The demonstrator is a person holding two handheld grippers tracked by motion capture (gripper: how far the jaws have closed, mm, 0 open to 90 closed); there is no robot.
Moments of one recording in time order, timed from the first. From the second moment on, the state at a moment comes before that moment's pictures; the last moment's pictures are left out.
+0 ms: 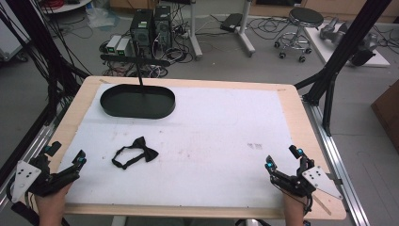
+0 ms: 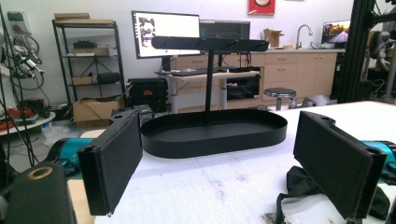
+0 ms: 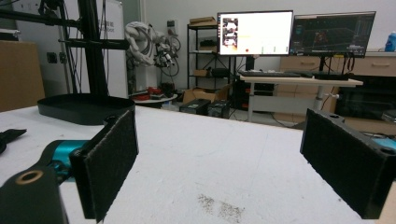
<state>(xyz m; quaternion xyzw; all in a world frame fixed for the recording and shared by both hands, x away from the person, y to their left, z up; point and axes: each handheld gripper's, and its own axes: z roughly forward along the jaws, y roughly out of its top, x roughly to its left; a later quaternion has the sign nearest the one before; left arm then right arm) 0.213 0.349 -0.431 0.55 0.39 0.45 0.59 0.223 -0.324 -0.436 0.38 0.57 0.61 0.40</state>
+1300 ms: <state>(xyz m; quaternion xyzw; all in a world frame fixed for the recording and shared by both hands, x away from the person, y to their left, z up) 0.257 0.261 -0.432 0.77 0.33 0.28 0.47 0.220 -0.328 -0.436 0.37 0.57 0.61 0.41</state>
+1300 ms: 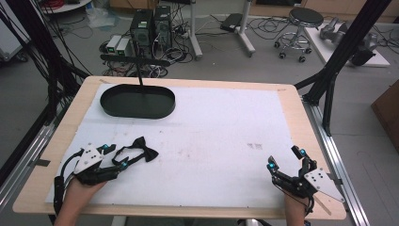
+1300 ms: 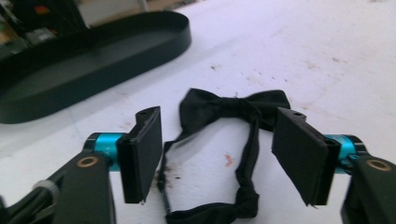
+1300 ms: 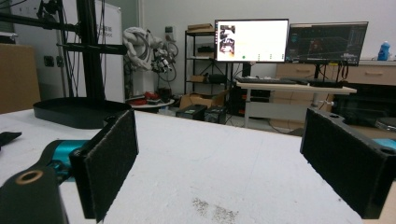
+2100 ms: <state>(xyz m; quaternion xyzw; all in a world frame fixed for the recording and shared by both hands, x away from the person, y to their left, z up) 0.276 0.236 -0.450 0.83 0.34 0.20 0.40 0.216 -0.333 -0.437 0.38 0.56 0.61 0.41</state>
